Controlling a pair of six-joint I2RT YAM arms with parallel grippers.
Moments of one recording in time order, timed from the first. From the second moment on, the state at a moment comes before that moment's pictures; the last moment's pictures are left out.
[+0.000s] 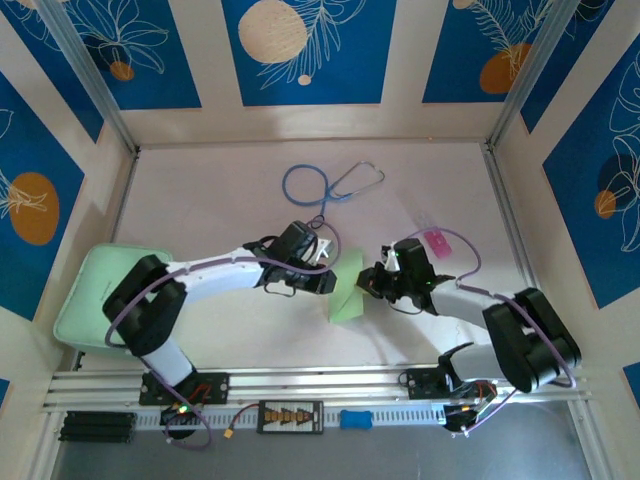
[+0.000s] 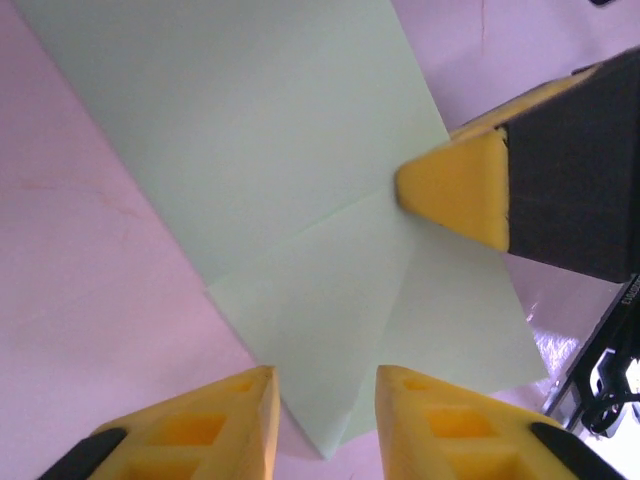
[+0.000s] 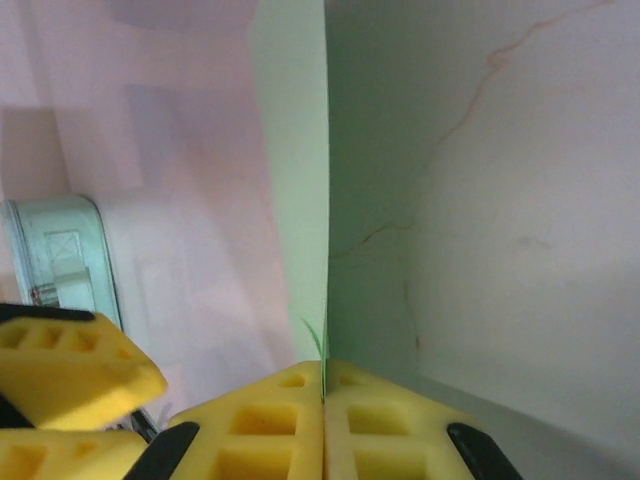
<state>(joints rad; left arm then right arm) -0.82 1.63 0.98 -0.31 0.36 -0.50 0.42 1.30 0.40 0.10 -0.51 0.92</state>
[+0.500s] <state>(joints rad) -0.81 1.22 0.95 -0.44 0.07 -0.53 0.54 1.11 0.78 -0.61 -0.14 0.70</state>
